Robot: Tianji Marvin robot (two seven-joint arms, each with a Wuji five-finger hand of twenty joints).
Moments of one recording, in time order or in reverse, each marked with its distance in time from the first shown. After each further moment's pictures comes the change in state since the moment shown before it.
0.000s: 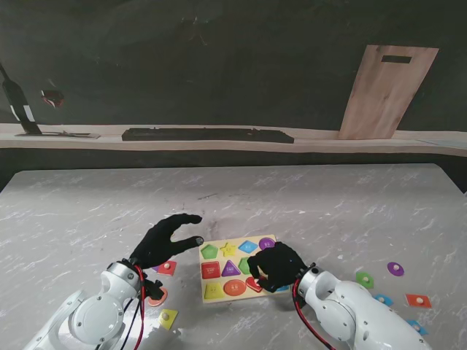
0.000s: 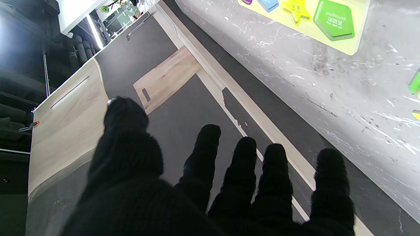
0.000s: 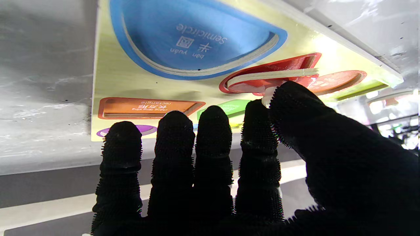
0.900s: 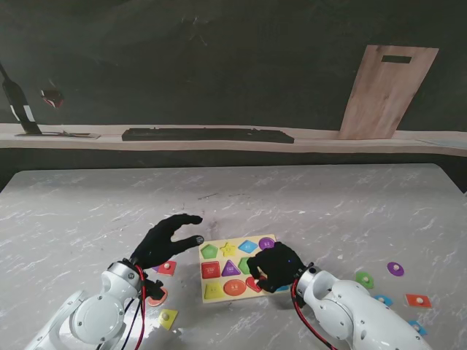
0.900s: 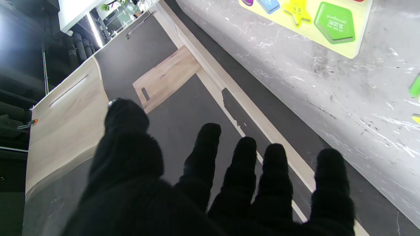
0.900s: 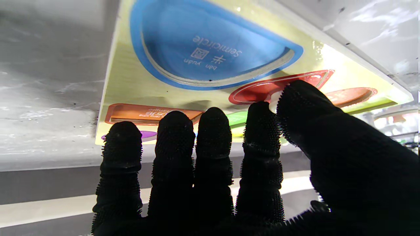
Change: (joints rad) left arm -0.003 -0.001 0.004 0.002 -0.012 0.006 -0.001; right arm 0.022 0.006 -0.031 0.011 -0.037 0.029 0.004; left_hand 0.000 0.012 0.000 0.000 0.019 0.000 -0.010 0.000 0.000 0.000 0.000 0.000 0.000 0.000 0.000 0.000 0.000 0.000 0.000 0.000; right_hand -0.016 0.016 -0.062 0.004 -0.027 -0.028 0.026 0.004 -0.029 0.000 0.001 0.038 -0.010 0.000 0.000 -0.003 -0.011 0.000 0.000 -0.008
